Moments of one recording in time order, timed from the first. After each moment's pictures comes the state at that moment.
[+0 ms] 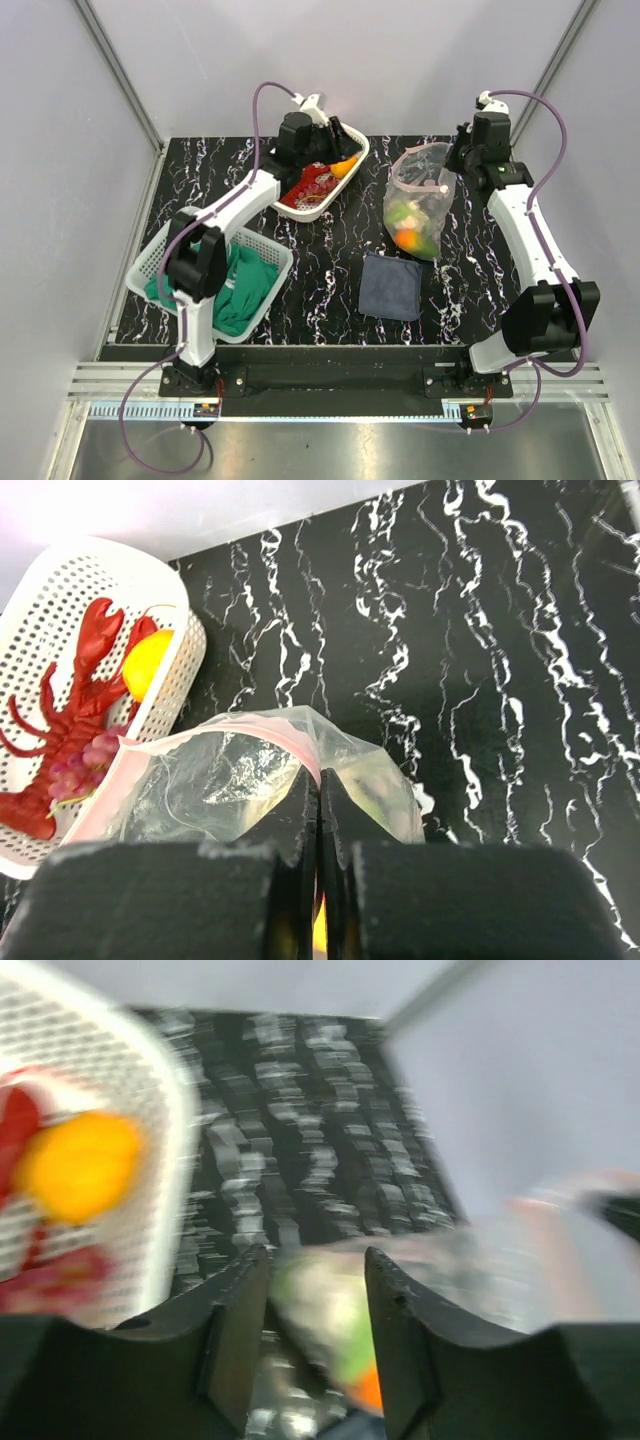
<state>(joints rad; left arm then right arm) -0.48 2.04 1.74 0.04 0.27 -0.64 0.08 1.51 1.48 -0.44 0.09 0.31</state>
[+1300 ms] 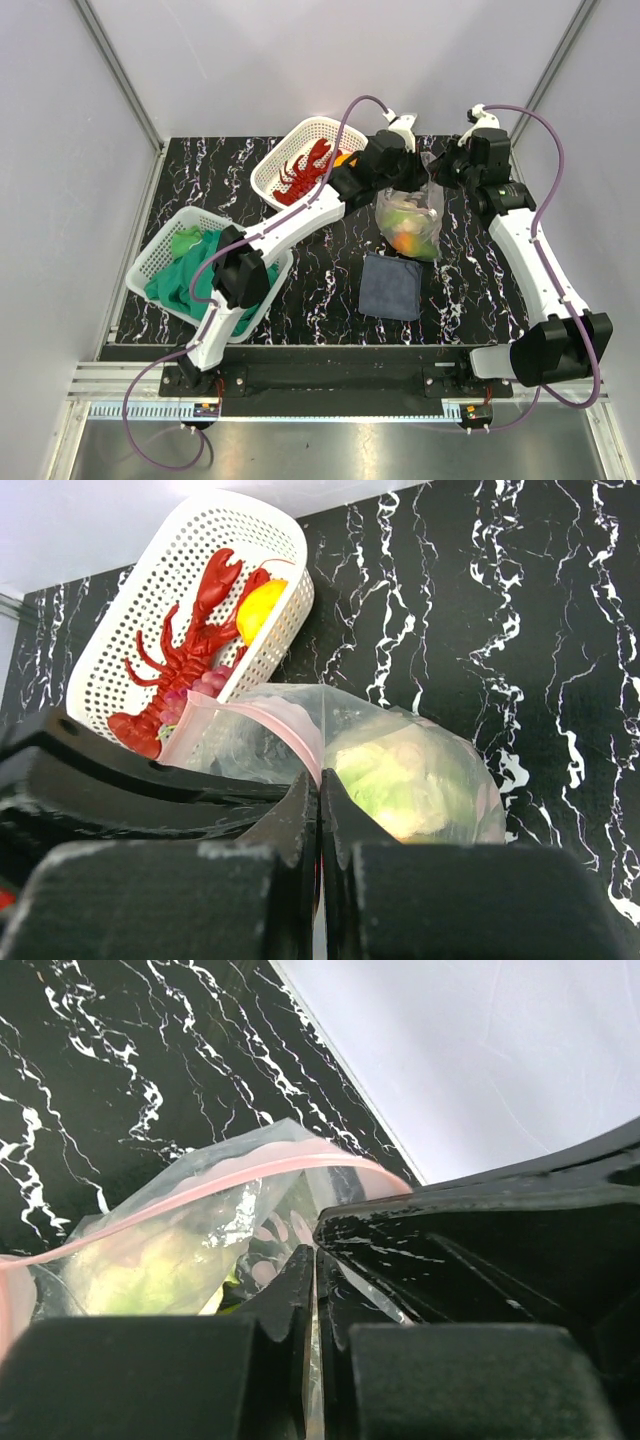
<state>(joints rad) -0.87 2.21 2.20 -0.31 0.05 -0.55 0.15 1.35 1.33 -0.40 -0.07 0.39</state>
